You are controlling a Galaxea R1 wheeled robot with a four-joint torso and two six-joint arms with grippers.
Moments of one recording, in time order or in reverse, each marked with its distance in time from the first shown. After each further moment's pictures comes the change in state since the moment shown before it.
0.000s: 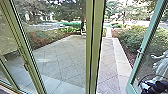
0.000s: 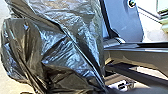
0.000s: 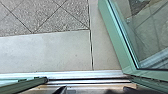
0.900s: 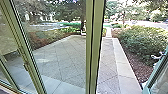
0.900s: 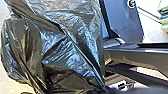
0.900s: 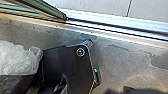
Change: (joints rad) left arm -0.001 0.000 0.000 0.000 0.000 0.000; right arm -0.451 0.157 0.101 0.051 0.184 -0.183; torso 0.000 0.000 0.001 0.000
